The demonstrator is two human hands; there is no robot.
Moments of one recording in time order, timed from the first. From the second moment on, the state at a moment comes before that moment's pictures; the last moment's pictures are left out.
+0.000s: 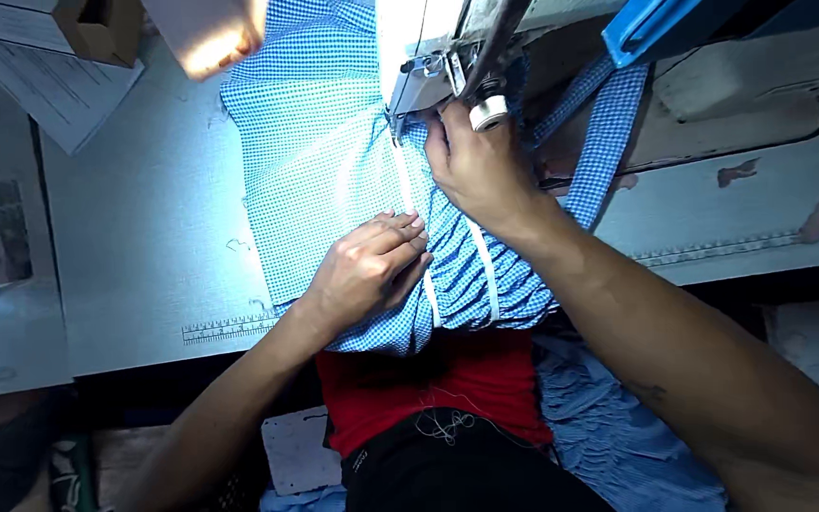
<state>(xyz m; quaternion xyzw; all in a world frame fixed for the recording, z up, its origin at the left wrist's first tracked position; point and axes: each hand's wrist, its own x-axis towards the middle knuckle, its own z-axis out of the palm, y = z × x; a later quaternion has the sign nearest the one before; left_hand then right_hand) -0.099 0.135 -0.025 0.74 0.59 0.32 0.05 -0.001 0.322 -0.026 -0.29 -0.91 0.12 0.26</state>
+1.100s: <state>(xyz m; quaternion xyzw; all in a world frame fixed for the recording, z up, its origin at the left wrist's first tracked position) -0.088 0.127 -0.017 0.73 0.64 0.24 0.04 0.022 0.322 -0.014 -0.20 -0.96 0.09 0.17</state>
